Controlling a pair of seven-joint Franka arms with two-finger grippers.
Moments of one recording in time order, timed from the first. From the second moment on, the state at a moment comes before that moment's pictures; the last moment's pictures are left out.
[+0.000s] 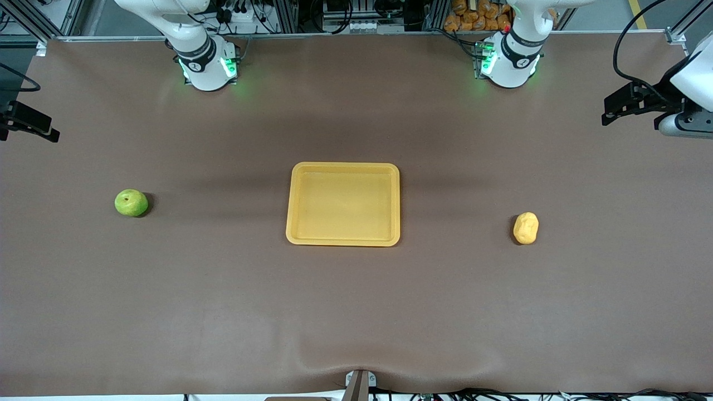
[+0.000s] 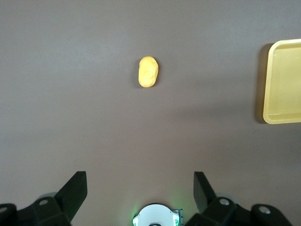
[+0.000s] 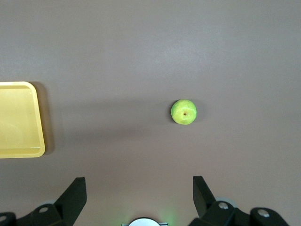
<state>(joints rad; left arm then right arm) 0.01 -0.05 -0.09 -1.55 0.03 1.46 0.04 -0.05 0.05 -0.05 -1.41 0.00 1.38 -0.05</state>
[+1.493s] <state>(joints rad) 0.01 0.12 -0.10 -1.79 0.03 1.73 -0.07 -0.06 0.09 -0.05 -1.41 0.00 1.38 -0.06</state>
